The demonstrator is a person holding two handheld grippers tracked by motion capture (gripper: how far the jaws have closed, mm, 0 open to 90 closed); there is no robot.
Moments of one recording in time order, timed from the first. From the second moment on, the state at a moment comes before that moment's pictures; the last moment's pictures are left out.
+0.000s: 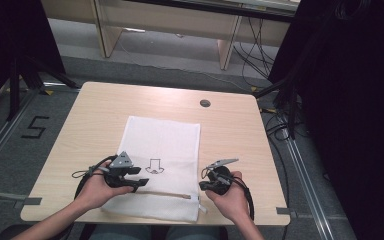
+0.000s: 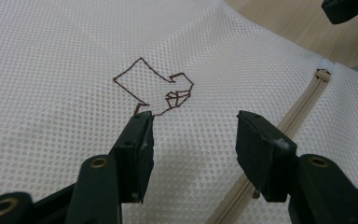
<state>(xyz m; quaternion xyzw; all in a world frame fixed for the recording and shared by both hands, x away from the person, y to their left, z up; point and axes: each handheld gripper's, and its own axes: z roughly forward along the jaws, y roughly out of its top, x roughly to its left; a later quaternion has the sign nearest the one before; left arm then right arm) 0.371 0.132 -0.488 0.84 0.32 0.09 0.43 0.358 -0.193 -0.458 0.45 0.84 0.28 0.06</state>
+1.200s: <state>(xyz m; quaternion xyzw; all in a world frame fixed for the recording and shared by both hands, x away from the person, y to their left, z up) 0.367 0.073 -0.488 0.86 0.24 0.05 0.44 0.353 -0.170 -0.483 0.45 0.87 0.22 0.00</state>
